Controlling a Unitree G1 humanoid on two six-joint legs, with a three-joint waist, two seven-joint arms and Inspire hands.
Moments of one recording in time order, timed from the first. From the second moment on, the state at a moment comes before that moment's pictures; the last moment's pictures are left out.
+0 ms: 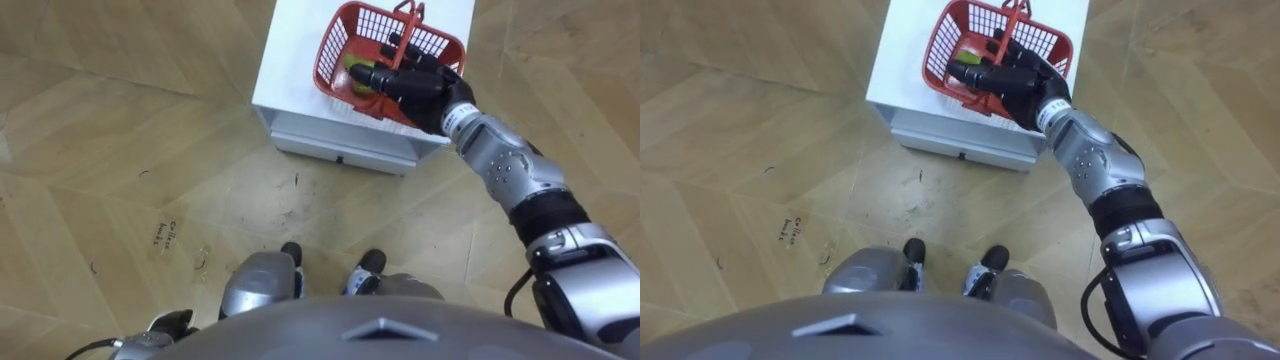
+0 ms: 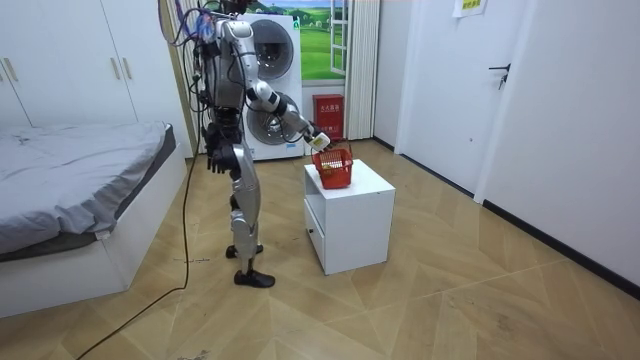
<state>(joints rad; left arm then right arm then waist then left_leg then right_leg) 0.23 0.24 -0.08 1.04 0.21 0.24 -0.10 -0.29 -0.29 0.24 0.66 0.82 0.17 0.19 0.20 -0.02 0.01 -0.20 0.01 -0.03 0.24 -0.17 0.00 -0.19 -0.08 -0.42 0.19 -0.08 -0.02</state>
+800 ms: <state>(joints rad) 0.23 0.23 -0.08 1.06 0.20 0.24 -0.10 -0.29 -0.29 0.19 0.68 0.79 0.17 0.20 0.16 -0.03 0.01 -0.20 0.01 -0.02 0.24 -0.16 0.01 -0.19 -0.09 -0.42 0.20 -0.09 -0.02</state>
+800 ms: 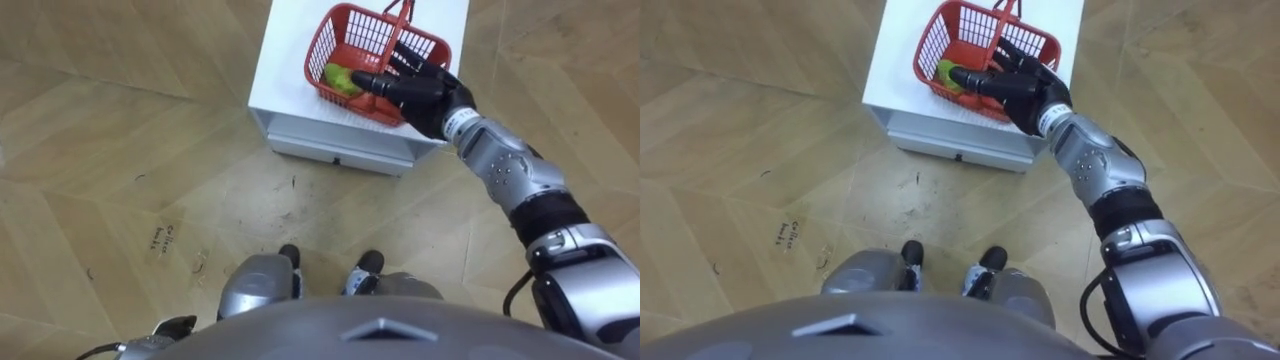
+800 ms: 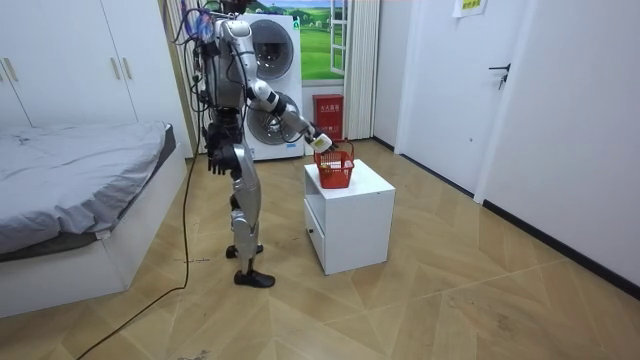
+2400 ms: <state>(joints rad) 0.23 0.21 0.06 1.00 0.13 0.16 0.09 0.17 -0.29 -0.02 0.89 0.41 0.09 0.11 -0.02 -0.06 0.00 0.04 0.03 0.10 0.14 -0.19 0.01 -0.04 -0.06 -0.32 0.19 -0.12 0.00</state>
